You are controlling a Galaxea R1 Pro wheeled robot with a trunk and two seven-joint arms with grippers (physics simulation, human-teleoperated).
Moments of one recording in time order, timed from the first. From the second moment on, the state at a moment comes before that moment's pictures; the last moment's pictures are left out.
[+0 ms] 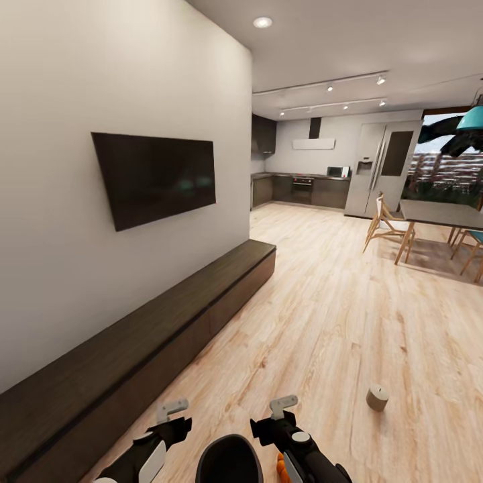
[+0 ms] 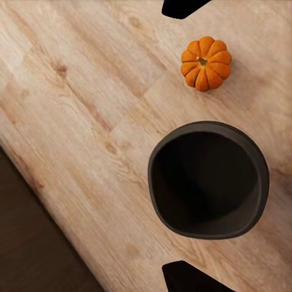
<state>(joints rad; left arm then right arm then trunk) -0.51 -0.06 -0.01 -0.32 0.25 0.08 0.09 -0.42 0.17 0.18 -0.54 0.03 0.13 0.01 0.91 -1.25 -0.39</state>
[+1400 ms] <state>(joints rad) -0.51 -0.07 -0.08 -0.32 0.16 0.06 0.10 -0.49 0.17 0.18 -0.54 -0.16 0.31 -0.15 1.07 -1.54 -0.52</state>
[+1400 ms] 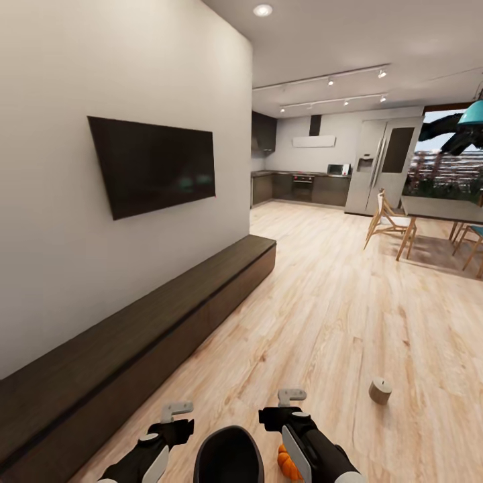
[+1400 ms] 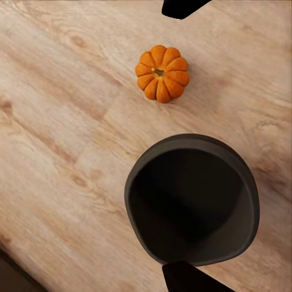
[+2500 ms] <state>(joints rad) -0.51 -0.08 -0.08 -0.32 0.17 0.06 0.09 -0.49 0.17 0.18 -0.54 -0.16 0.32 -0.15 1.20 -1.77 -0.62</state>
